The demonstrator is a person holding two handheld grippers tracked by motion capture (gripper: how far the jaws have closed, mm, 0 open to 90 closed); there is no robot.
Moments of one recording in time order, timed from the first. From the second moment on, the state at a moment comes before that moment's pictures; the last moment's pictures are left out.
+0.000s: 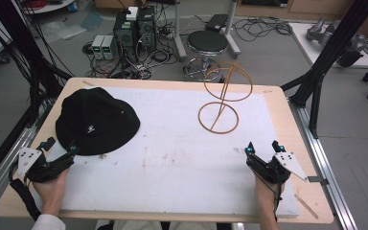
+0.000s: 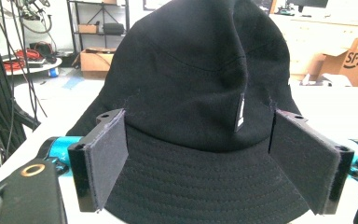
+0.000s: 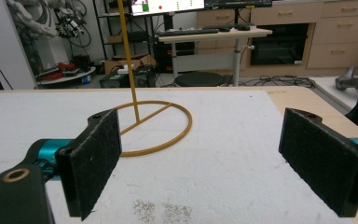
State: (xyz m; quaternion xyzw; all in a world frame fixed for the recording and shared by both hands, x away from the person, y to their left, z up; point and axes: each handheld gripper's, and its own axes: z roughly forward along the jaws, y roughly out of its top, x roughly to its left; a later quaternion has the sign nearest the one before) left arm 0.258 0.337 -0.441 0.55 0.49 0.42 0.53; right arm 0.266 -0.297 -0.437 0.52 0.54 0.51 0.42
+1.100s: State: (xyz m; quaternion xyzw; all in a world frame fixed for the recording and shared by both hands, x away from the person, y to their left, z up) left arm 0.264 0.323 -0.433 0.58 0.48 0.39 0.53; right arm 0.268 -0.296 -0.439 0.52 0.54 0.53 0.40
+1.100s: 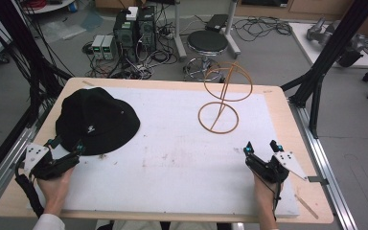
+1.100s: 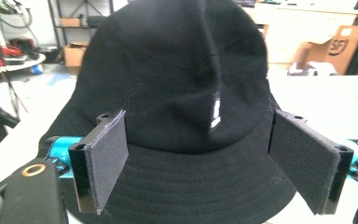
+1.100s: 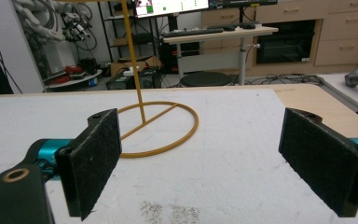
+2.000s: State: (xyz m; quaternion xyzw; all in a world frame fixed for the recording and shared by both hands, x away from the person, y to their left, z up) left arm 0.311 0.310 -0.402 0.61 0.51 0.38 0.47; right arm 0.272 -0.288 -0.439 0.51 0.55 0.53 0.40
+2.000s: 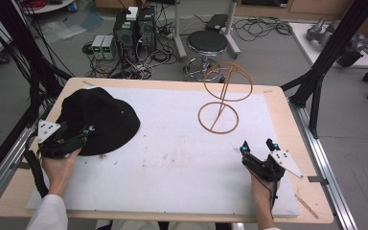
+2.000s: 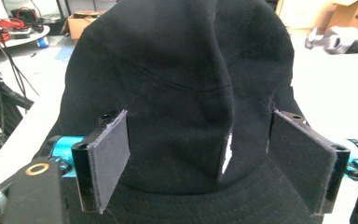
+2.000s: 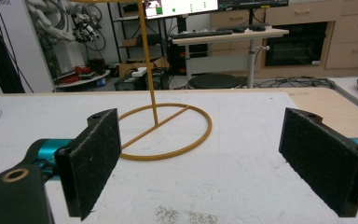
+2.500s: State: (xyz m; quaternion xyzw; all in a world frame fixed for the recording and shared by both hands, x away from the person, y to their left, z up) left arm 0.342 0.299 -0.388 0.61 0.54 0.37 0.44; right arm 0.274 -0.287 -0.439 0.50 0.55 0.53 0.41
